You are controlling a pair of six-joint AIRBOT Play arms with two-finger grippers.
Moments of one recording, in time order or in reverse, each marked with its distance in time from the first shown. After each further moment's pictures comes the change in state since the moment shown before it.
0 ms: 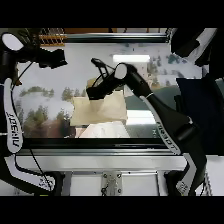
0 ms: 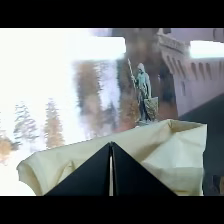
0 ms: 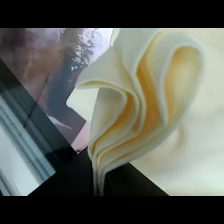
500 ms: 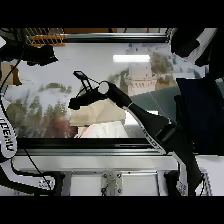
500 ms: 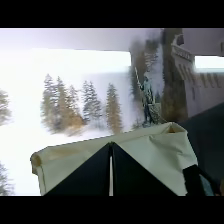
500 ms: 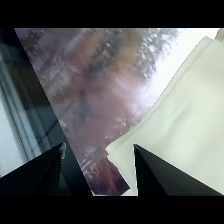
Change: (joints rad) left arm 0.049 0.058 0.000 -0.001 -0.032 0.003; right arm 0.097 -0.114 0.000 0.228 -0.245 -0.275
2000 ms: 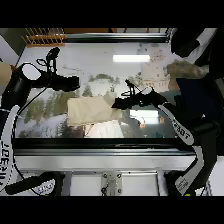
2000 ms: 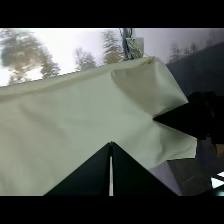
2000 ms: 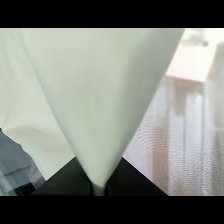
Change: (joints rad) left arm -0.197 0.257 -0.610 0.005 0.256 0.038; right arm -0.396 0.169 -0.647 0.228 -0.018 -0.197
